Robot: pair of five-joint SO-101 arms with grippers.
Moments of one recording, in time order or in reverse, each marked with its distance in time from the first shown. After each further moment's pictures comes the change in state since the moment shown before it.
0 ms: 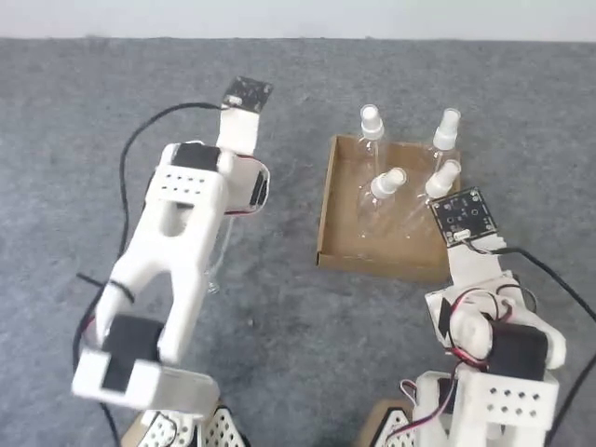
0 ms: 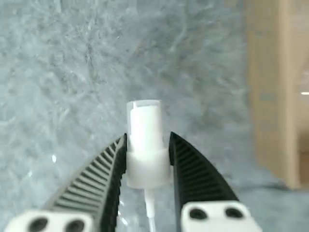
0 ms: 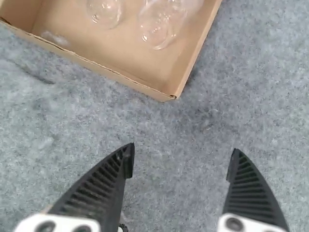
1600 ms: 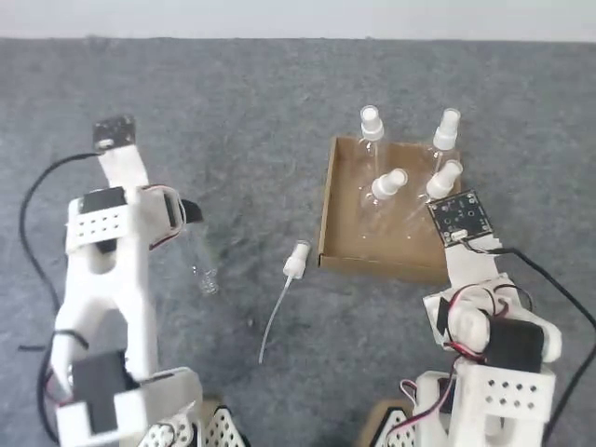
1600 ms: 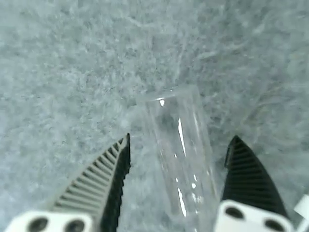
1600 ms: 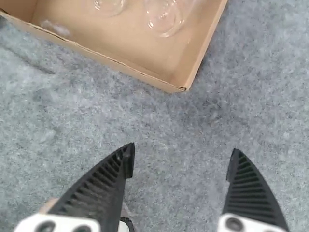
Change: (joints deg) left arm -24.0 -10.9 20.6 -8.1 8.5; right arm 0.0 1.0 2.3 0.0 -0.3
